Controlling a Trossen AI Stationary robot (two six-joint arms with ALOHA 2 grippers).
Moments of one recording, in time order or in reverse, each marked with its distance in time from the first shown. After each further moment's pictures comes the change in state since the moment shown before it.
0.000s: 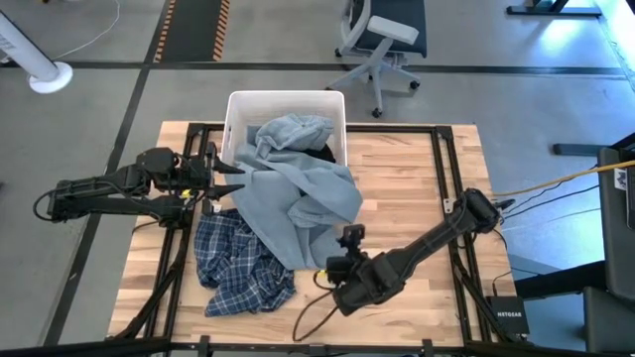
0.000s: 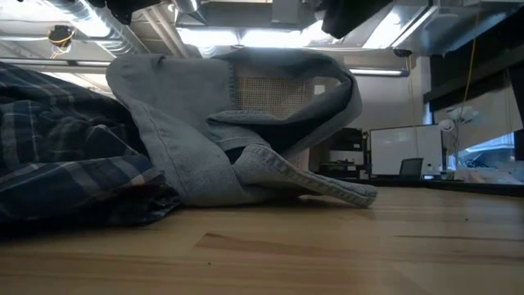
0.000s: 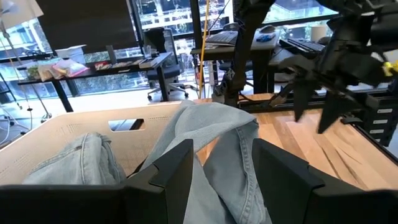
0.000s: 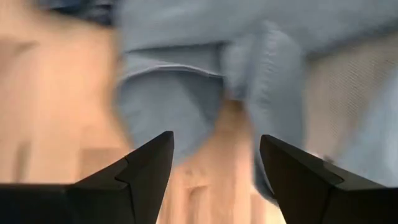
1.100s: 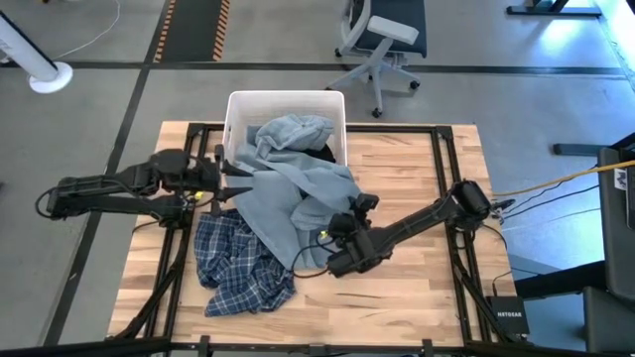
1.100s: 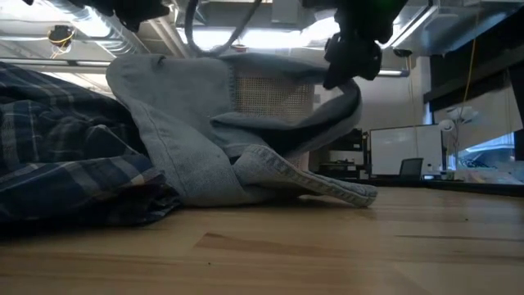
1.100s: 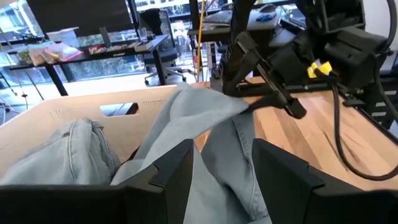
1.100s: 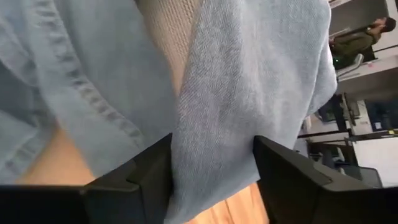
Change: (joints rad) left arm 0.000 0.066 0.000 0.002 0.000 0.007; right arm -0.174 0.000 -0.183 -0.180 0.342 0.383
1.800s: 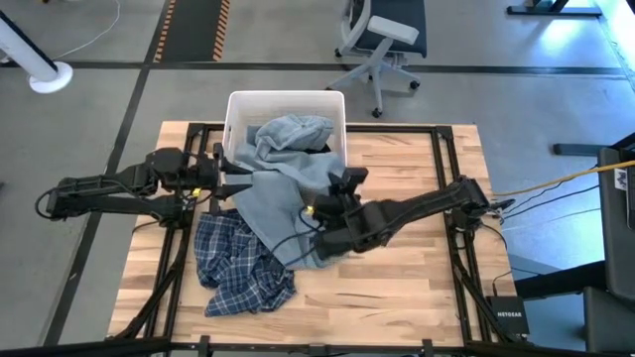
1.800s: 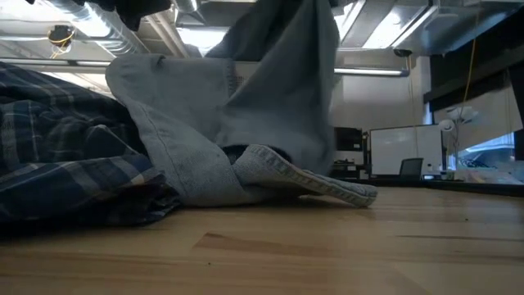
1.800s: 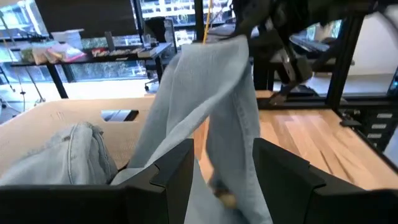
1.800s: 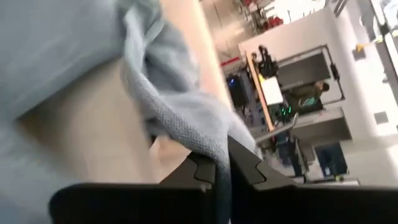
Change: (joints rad) left arm 0.000 -0.004 0.000 0.048 -0.001 -0.073; right arm -0.057 0.000 0.436 -0.016 0.200 -0.492
